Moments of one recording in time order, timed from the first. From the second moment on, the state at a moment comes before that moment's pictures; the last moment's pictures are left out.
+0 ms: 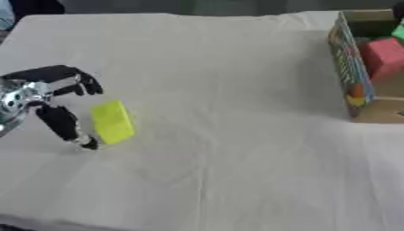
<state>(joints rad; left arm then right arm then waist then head) -0.77 0.90 -0.60 -1.69 -0.42 0.59 -0.64 -0.43 -0.77 -0.03 -1.92 0.05 0.51 -0.11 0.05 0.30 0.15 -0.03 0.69</state>
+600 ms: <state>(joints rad) -0.79 0.85 -0.62 -1.65 -0.42 0.63 -0.60 -0.41 -0.77 -0.03 -1.92 0.06 0.51 -0.11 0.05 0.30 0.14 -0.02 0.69</state>
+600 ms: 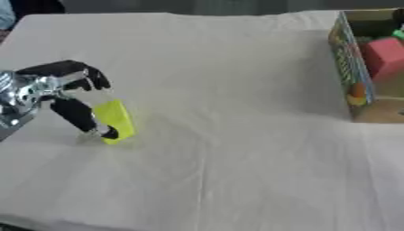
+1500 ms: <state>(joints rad) -0.81 0.78 -0.63 -1.49 -0.47 0.64 -0.60 -0.40 -0.76 -0.03 -1.92 0.06 0.51 -0.11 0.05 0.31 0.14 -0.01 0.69</state>
